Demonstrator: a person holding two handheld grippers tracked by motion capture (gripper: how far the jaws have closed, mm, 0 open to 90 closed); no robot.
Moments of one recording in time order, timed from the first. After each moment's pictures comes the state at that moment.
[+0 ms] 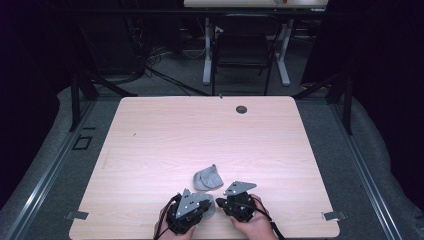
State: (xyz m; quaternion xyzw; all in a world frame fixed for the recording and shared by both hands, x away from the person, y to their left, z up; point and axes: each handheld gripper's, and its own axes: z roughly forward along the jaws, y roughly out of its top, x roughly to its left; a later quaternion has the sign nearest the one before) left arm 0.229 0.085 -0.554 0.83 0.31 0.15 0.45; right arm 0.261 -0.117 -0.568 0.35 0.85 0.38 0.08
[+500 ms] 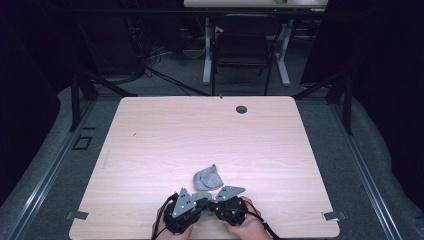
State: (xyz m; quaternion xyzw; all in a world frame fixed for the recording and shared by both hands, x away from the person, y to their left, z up) left arm 0.229 0.093 -0.548 0.82 0.30 0.15 0.46; right arm 0.257 -0.098 -0.579 0.30 0.87 0.38 0.08
